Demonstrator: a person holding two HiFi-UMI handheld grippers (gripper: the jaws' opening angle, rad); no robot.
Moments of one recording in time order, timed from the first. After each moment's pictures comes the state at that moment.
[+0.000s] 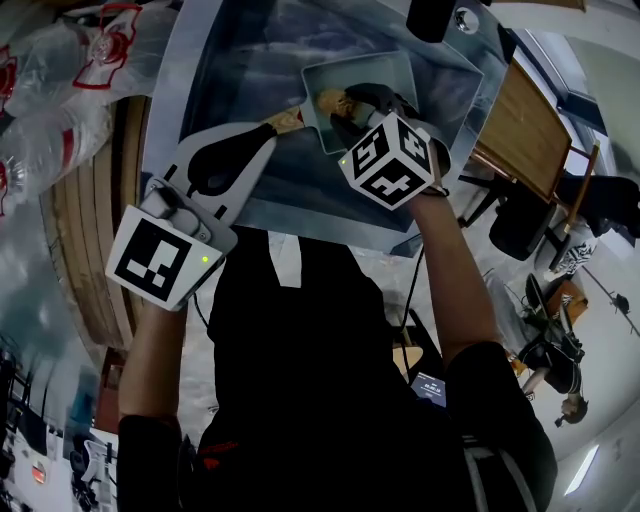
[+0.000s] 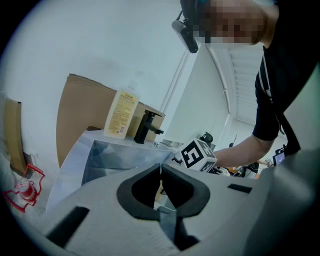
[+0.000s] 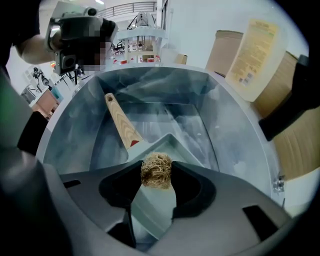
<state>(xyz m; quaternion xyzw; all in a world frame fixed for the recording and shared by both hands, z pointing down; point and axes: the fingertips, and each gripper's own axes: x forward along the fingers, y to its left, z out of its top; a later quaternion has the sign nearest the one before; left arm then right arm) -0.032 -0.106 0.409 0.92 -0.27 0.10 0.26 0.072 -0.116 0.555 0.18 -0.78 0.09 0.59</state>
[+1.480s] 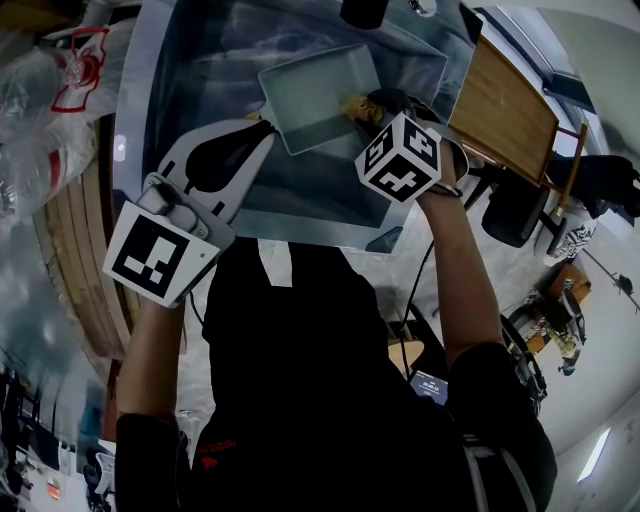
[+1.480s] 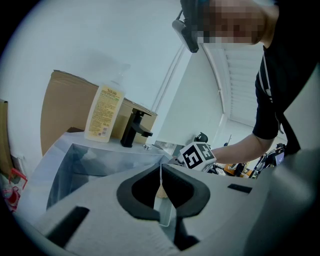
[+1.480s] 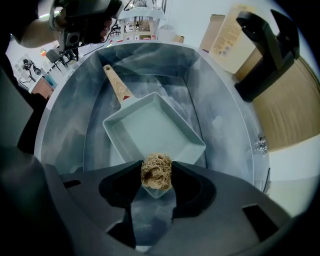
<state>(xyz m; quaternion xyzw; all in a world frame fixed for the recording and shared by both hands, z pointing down) 0.024 -0.111 0.397 0.93 -0.24 0.09 0.25 0.178 -0.103 0.549 0.19 -0.71 0.10 0.67</state>
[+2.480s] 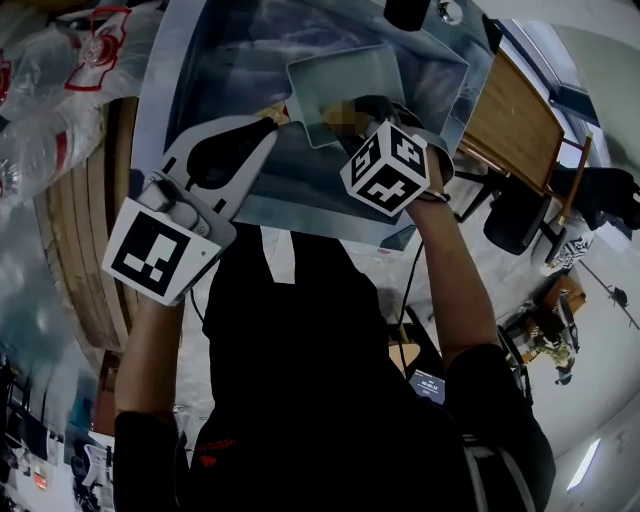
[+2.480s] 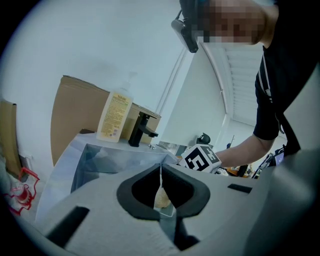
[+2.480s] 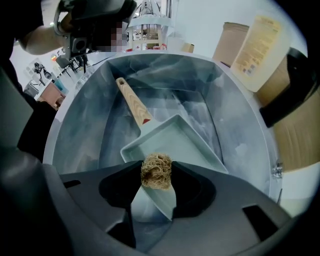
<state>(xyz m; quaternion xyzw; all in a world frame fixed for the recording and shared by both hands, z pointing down) -0.012 -0.102 0.396 0.93 -0.26 0.09 0.25 0.106 -0.082 0.553 0.15 -0.75 0.10 0.64</state>
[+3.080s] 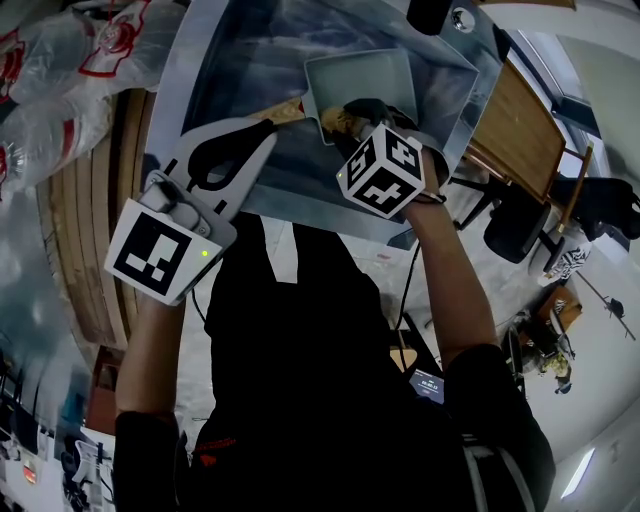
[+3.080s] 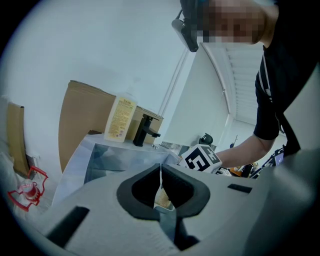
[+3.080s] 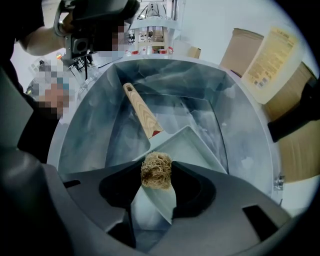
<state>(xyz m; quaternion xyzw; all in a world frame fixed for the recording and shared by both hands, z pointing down) -0.038 -0.089 0.392 0.92 -0.28 0.09 0.25 0.074 -0.071 0.551 0.13 -0.76 0.09 0.63</state>
